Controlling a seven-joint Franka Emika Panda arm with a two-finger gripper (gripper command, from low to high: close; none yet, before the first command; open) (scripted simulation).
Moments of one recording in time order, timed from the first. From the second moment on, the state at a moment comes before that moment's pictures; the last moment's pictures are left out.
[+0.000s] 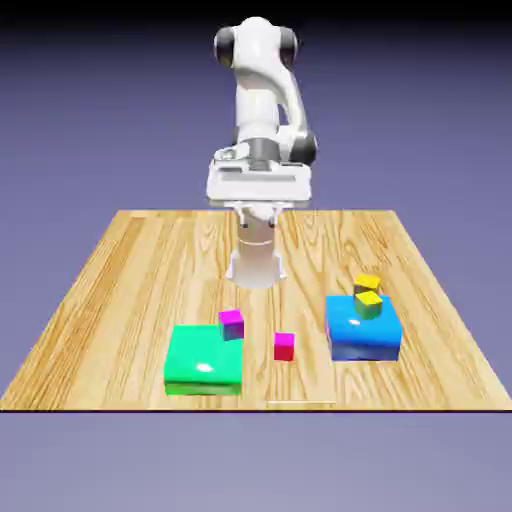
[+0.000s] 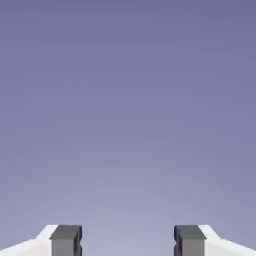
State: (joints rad) arm 0.03 -0.53 0.00 -2.81 -0.03 3.02 0.69
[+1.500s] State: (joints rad) arm 0.32 -0.21 -0.36 -2.65 -0.37 2.34 -0.06
